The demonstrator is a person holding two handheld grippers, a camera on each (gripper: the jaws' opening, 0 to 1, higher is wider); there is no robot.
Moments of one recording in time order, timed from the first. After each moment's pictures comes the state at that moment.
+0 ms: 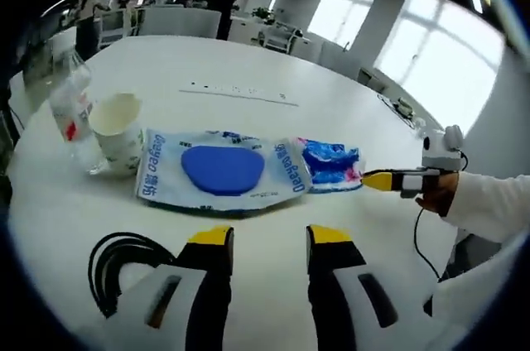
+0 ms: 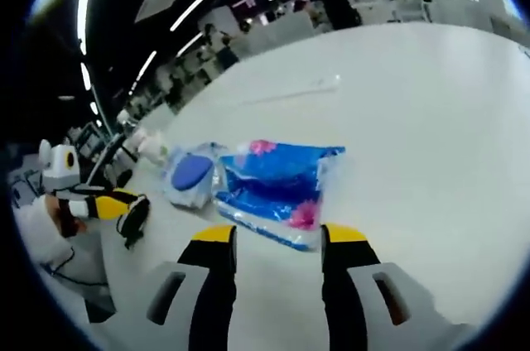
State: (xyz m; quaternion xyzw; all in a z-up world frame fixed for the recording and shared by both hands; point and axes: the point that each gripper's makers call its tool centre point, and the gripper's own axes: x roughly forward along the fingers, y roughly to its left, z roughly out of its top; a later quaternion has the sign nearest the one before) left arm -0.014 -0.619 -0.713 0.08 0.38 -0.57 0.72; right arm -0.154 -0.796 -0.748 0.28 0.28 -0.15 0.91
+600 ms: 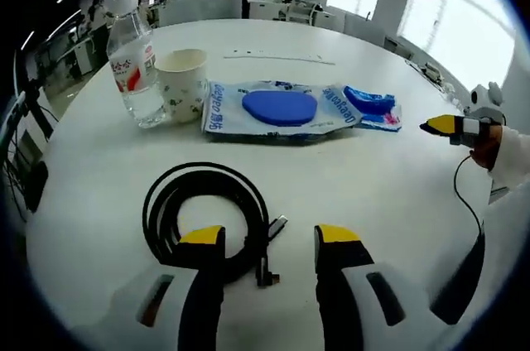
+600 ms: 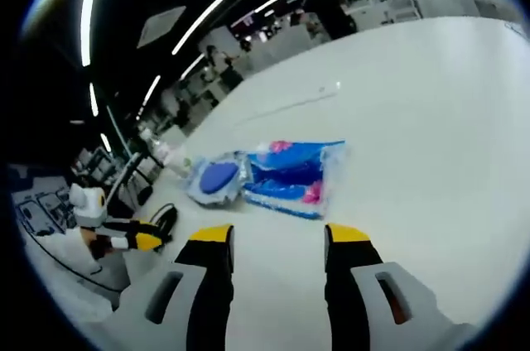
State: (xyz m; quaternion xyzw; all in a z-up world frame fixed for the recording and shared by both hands) left arm 0.000 -0.545 -0.757 0.19 0.40 -0.51 0.74; right arm -0.195 -0.762 -0.720 0.32 0.22 -0.15 0.91
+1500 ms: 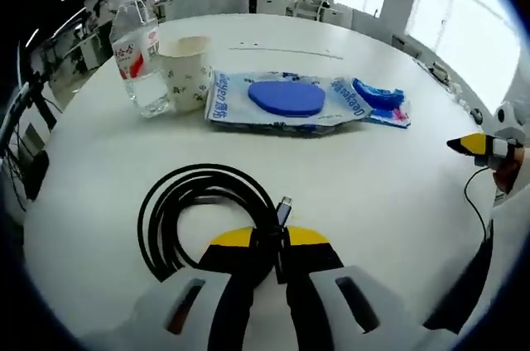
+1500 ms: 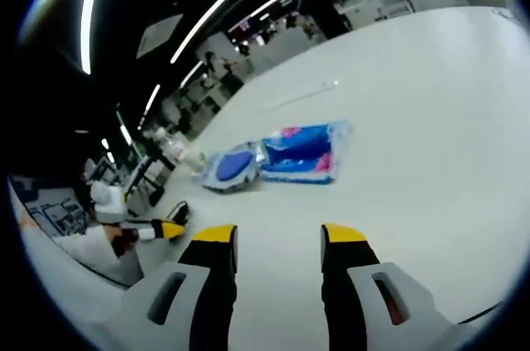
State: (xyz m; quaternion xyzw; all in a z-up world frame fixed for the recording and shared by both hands) left arm -0.003 -0.550 -0.749 0.13 0.40 -0.49 0.76; right arm -0.217 -0.731 -0.713 0.34 0.21 -0.16 0.90
